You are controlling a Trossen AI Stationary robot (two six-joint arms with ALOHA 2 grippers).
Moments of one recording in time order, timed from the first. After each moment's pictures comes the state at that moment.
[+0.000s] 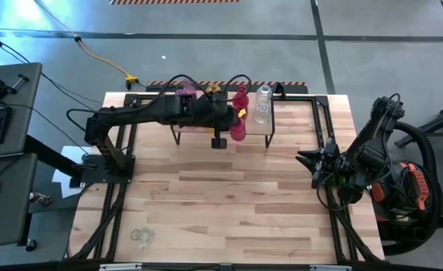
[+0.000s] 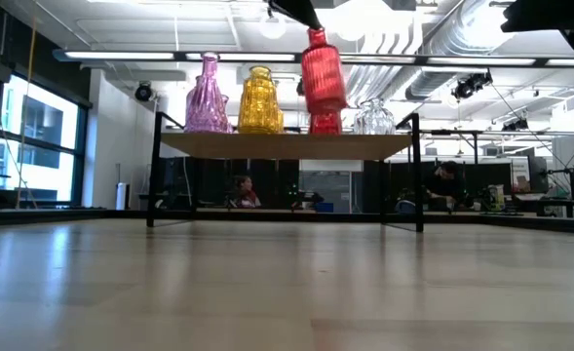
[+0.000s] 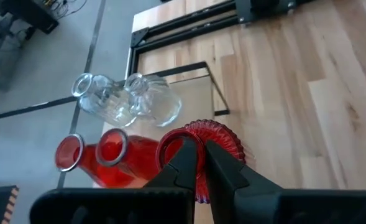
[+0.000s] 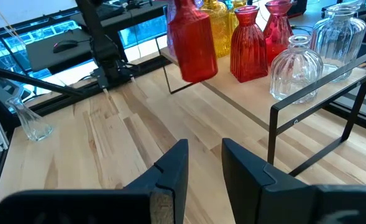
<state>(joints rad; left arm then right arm) 0.10 1.75 1.86 -0.80 -0.22 0.38 0.98 0.77 0.77 -1.08 1.22 1.28</state>
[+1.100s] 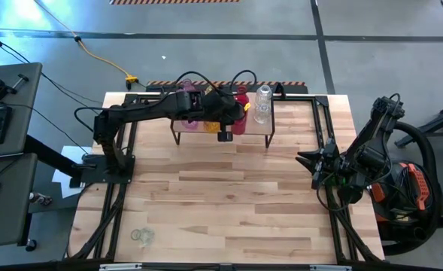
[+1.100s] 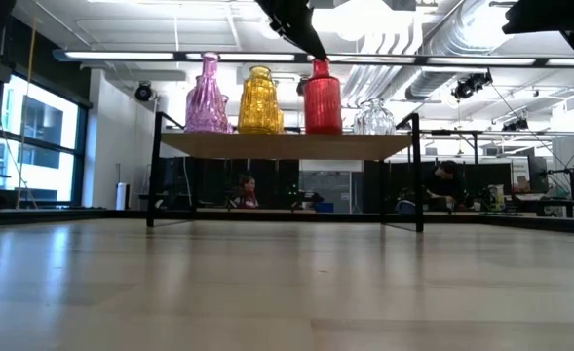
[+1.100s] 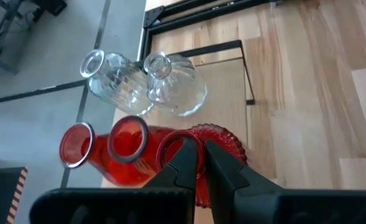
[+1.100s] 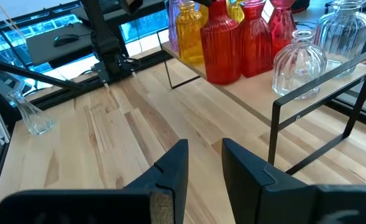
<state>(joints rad) 0.18 1.83 1.86 -0.76 -0.22 0.40 0.98 0.77 0.77 -1.08 1.20 1.28</state>
